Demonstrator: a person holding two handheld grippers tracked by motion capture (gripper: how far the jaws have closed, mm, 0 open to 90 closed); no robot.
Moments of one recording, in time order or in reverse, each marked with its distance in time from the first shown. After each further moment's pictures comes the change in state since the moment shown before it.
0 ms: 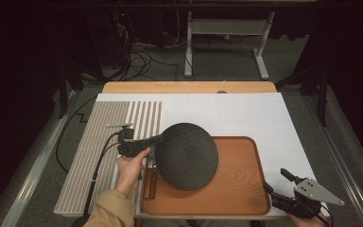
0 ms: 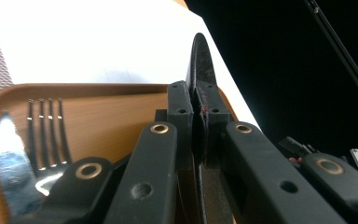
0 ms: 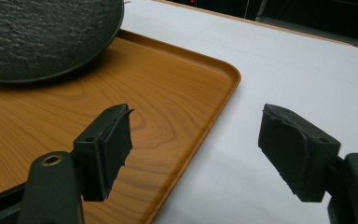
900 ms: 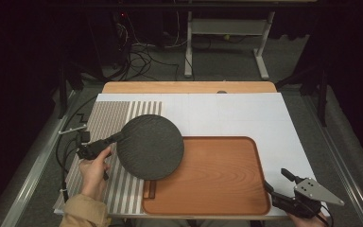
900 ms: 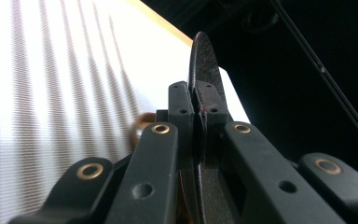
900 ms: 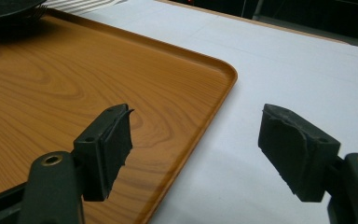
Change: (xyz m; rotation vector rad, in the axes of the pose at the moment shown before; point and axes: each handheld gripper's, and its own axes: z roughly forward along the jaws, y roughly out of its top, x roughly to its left) left arm 0.054 0.011 -0.112 -0.199 0.136 -0.078; right arm -0.002 -0.001 -0.001 0.001 -0.025 0.017
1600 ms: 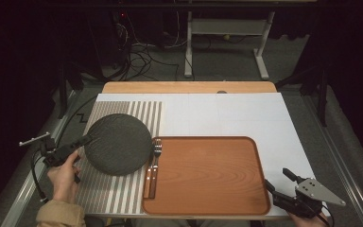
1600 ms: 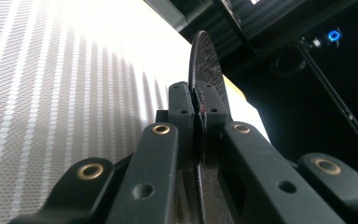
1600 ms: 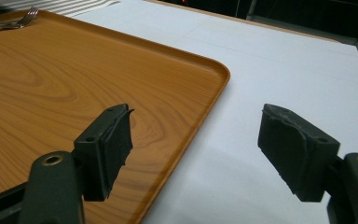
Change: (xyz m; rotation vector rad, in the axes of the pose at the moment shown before) left arm 0.043 -0.006 -0.024 -0.059 0.087 -0.074; right arm -0.001 0.000 0.000 0.001 -0.014 0.004
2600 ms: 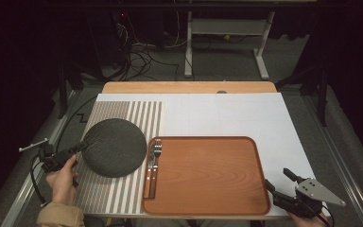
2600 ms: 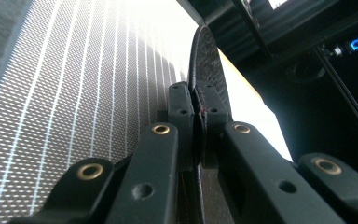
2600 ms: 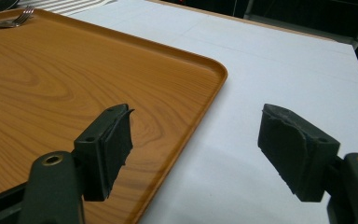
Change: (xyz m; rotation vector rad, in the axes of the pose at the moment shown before) left arm 0.007 -0.002 0.002 0.028 -0.006 0.015; right arm 0.000 0.000 0.000 -0.001 -0.011 0.001
